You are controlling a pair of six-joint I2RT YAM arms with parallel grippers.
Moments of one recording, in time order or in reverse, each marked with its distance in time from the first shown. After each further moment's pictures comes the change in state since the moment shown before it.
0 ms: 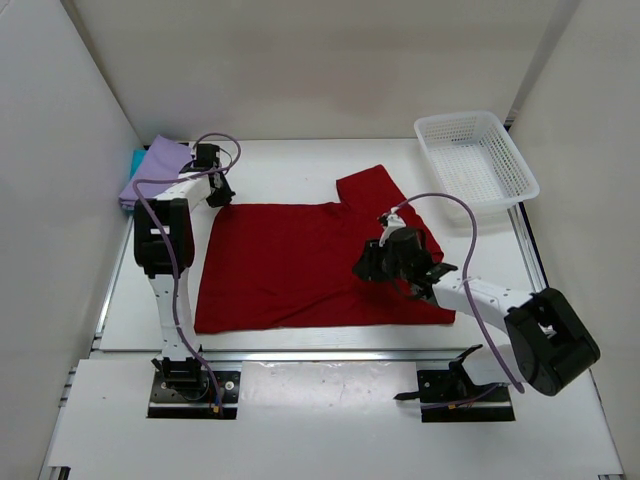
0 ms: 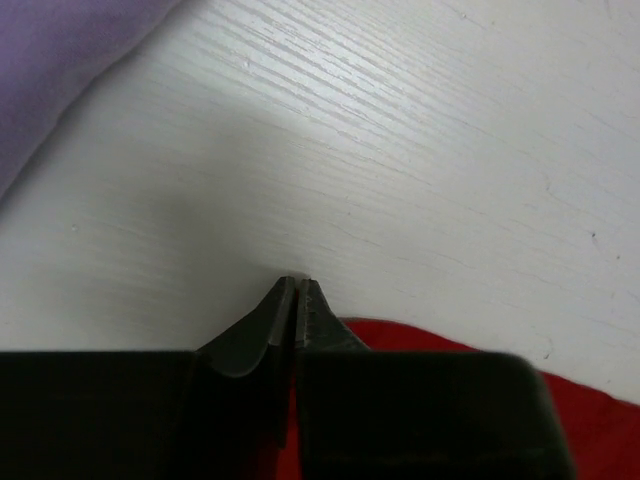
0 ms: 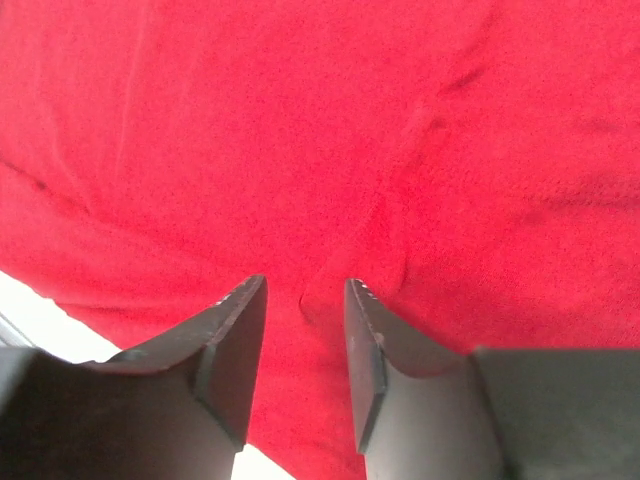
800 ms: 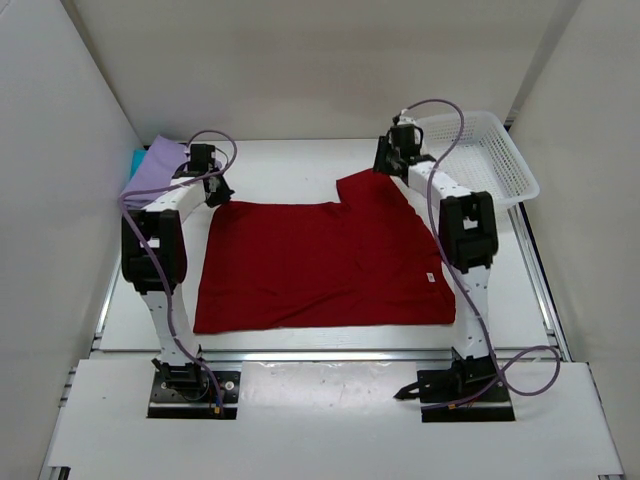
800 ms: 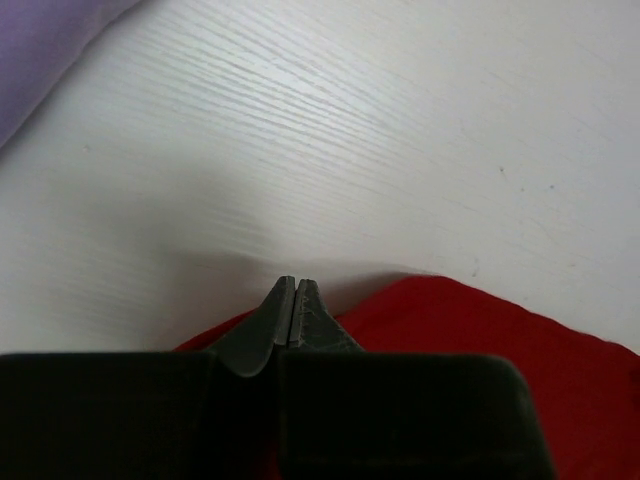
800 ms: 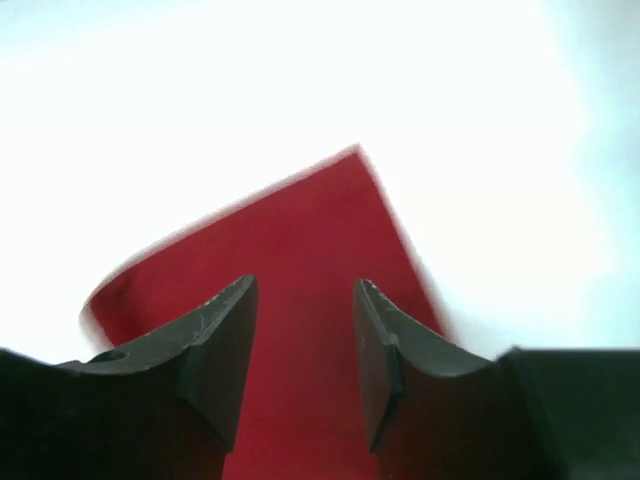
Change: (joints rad) left arm -0.006 -0.200 -0.166 0.052 0.028 -0.048; right arm -0.333 0.936 1.220 -0.271 0.200 -0.177
